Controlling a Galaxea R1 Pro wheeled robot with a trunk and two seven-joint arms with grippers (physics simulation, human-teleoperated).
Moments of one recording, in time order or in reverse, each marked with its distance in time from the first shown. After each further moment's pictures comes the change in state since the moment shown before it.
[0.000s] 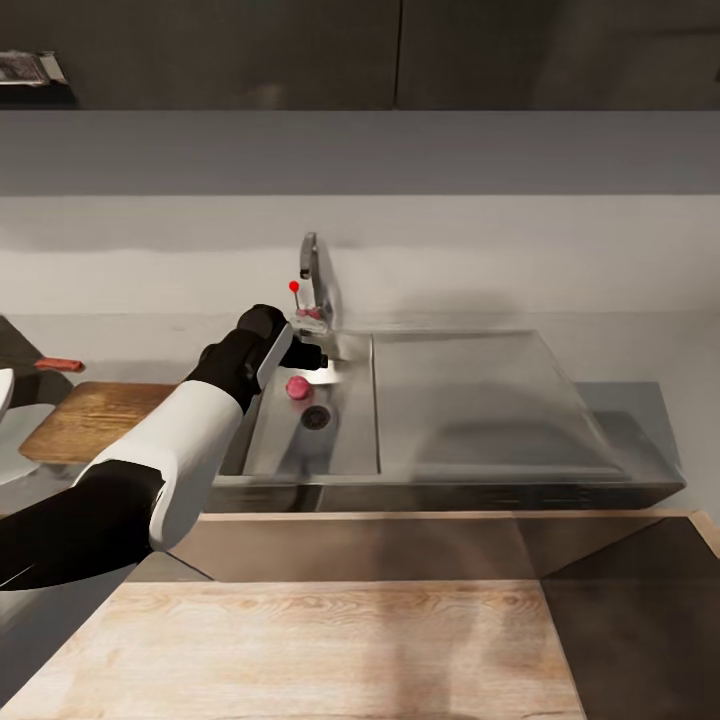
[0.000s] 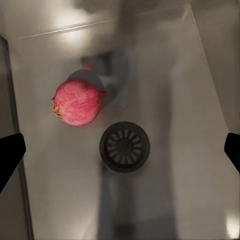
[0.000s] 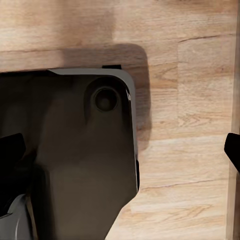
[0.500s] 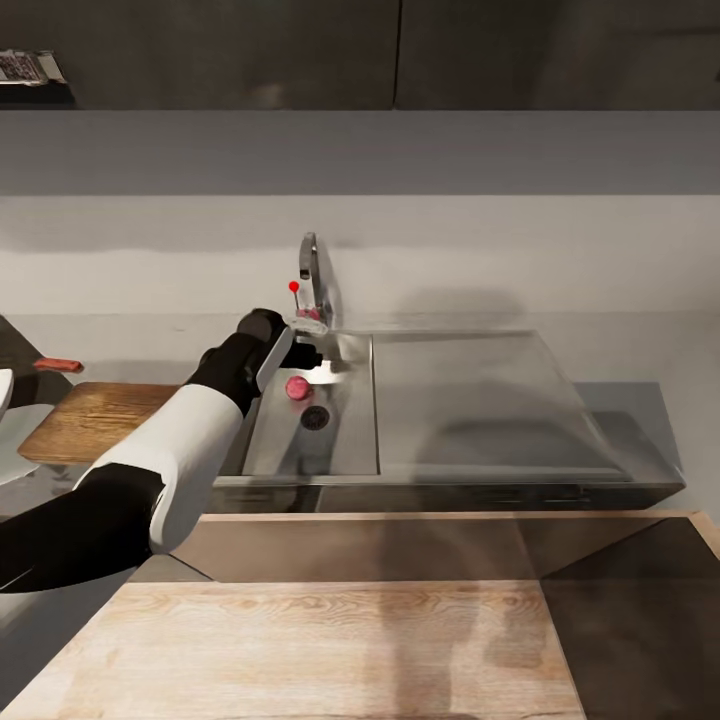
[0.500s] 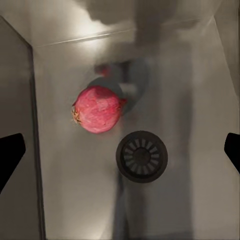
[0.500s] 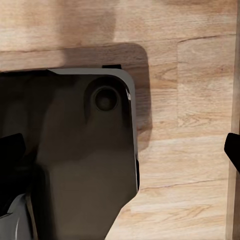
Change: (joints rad) left arm 0.012 0.002 0.002 0.000 0.023 -0.050 0.090; right arm 0.000 0.000 0.000 0.000 0.000 0.000 0.000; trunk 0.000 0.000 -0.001
